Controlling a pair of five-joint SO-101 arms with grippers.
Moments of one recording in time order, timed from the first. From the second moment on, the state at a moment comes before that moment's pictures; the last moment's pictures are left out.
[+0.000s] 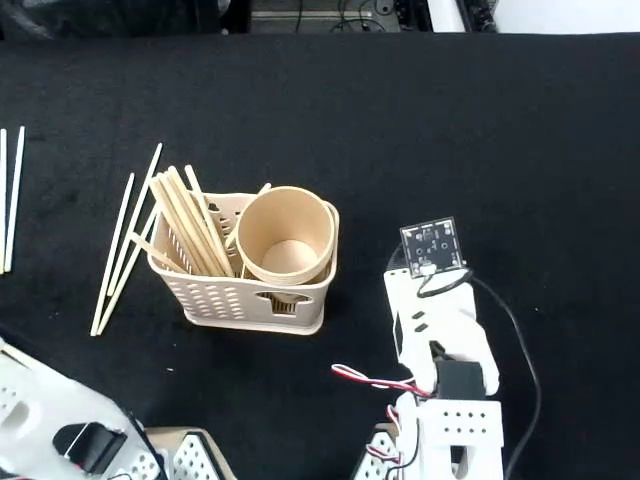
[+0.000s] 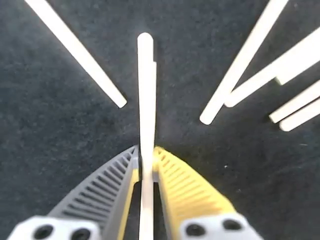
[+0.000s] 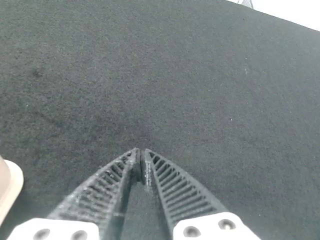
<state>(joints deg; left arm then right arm) -63.8 30.4 5.6 61.0 4.5 1.3 -87.6 92.2 36.8 16.6</state>
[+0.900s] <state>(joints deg) -57.1 -15.2 3.8 82.7 5.4 1.3 -87.6 92.2 36.8 16.6</state>
